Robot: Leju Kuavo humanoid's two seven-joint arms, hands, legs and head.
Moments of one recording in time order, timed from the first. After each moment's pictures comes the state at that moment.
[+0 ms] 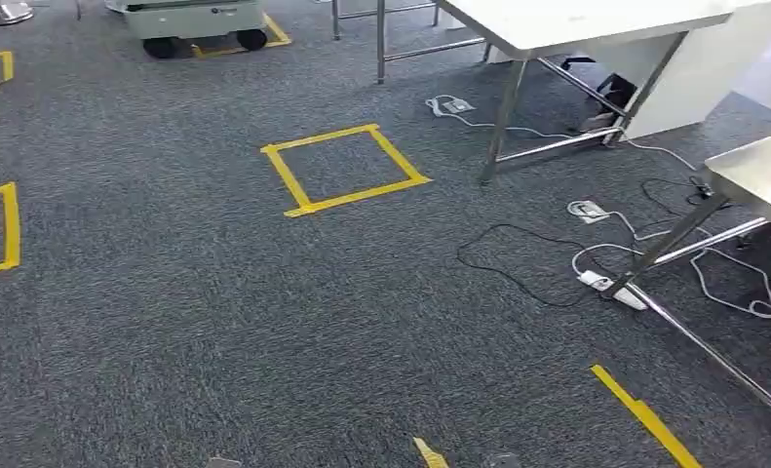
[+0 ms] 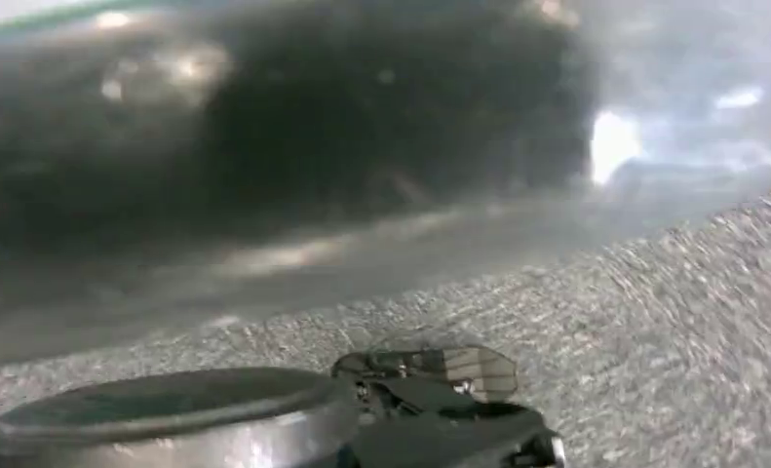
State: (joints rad) left arm -0.03 -0.26 1.03 -0.27 -0.87 0.26 -0.40; right arm -0.06 0.19 -1.02 -0.21 1.07 0.06 -0.46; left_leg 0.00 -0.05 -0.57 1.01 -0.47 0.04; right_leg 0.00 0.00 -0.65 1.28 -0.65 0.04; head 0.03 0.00
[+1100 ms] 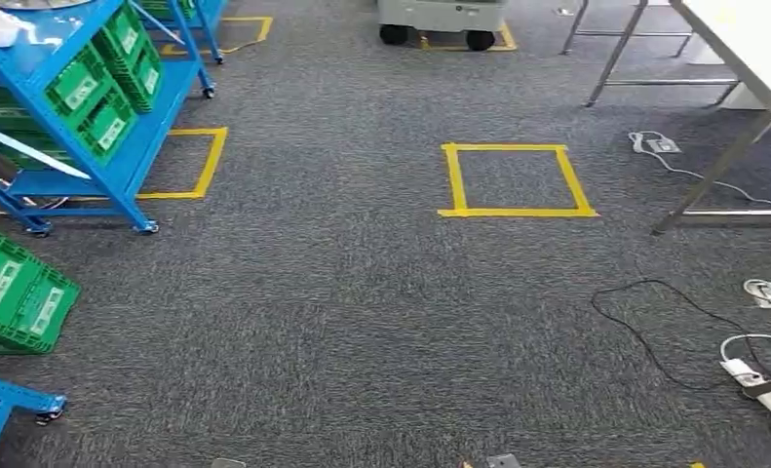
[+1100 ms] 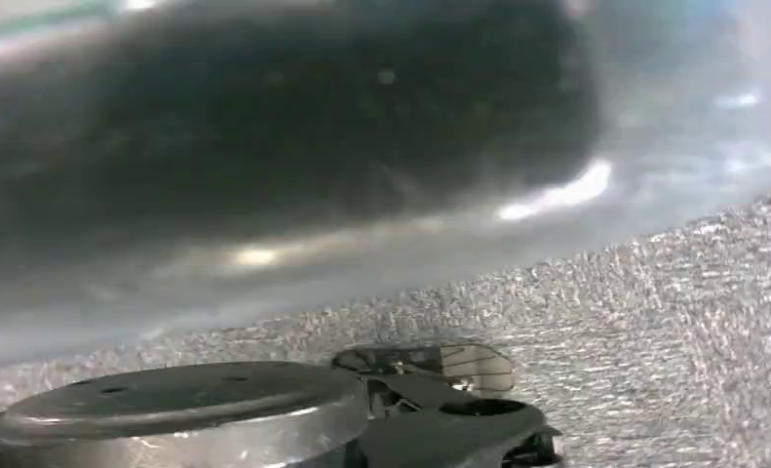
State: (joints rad) left arm -0.03 -0.27 1.03 -0.27 -0.89 0.26 -0.40; right arm -0.06 0.20 -1.02 -0.21 1.07 0.06 -0.47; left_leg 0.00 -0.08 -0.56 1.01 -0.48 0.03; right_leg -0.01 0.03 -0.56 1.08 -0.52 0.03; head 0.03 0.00
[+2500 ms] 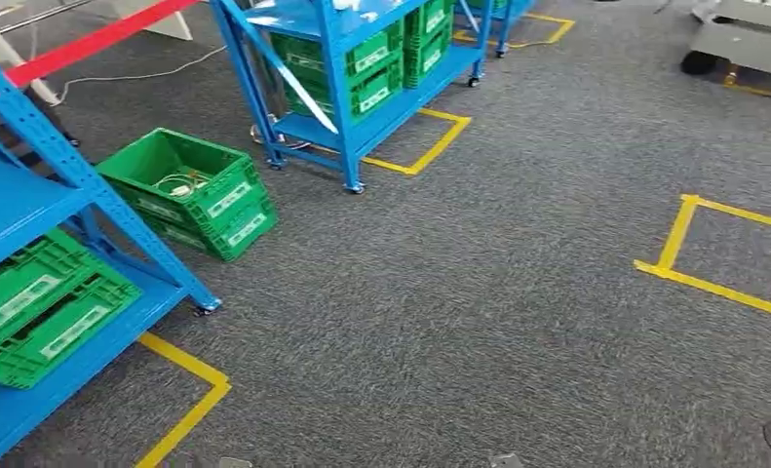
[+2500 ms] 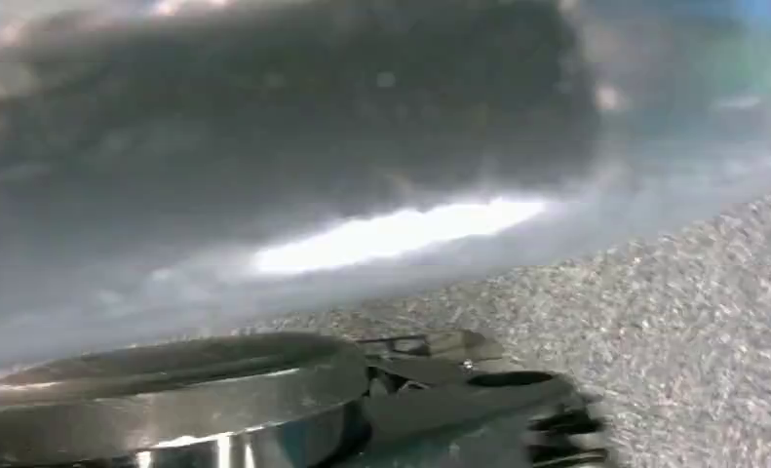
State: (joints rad) left arm -0.03 -0.27 1.03 -0.27 -0.90 0.26 -0.40; right arm -0.05 0.20 -1.02 -0.21 1.07 0.07 -0.47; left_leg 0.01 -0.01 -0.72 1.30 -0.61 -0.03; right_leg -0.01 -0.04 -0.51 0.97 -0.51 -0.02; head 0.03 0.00
